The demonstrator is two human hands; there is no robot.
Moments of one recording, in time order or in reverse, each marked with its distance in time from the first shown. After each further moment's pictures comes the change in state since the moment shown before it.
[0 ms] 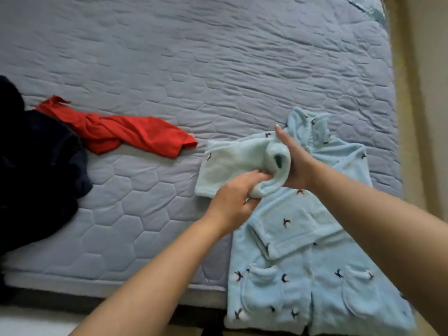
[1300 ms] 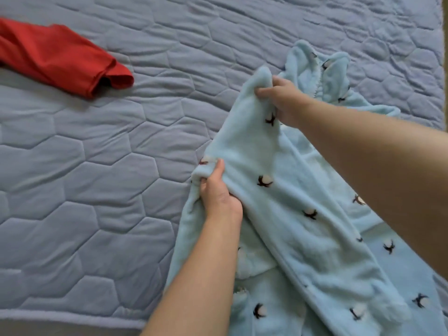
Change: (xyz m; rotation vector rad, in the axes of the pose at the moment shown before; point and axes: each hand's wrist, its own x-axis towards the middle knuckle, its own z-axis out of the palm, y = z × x) left_hand 0.067 -0.152 0.216 -1.561 0.993 -0.865; right_hand 0.168 0.019 -0.170 -0.545 0.423 -0.380
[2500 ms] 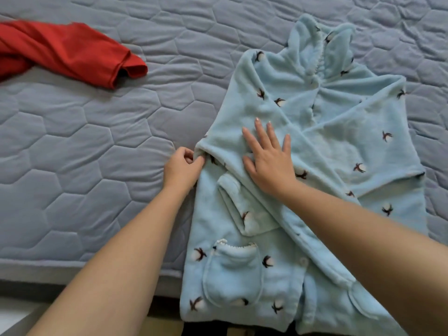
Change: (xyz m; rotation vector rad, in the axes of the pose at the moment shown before) left_hand 0.010 0.097 -0.065 1.563 -0.009 0.536; right_hand -0.146 0.098 0.055 -1.163 0.016 -0.304
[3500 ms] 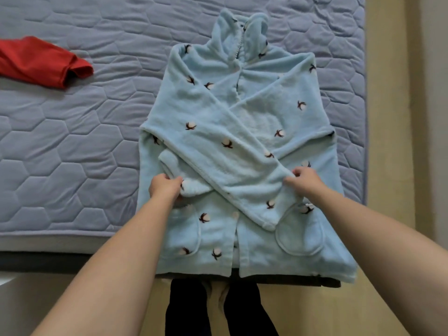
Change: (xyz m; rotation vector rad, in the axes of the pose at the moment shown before) left_hand -0.132 0.021 0.075 0.059 0.004 -0.454; right_hand -0.180 0.192 -0.022 0.750 -0.211 0.758
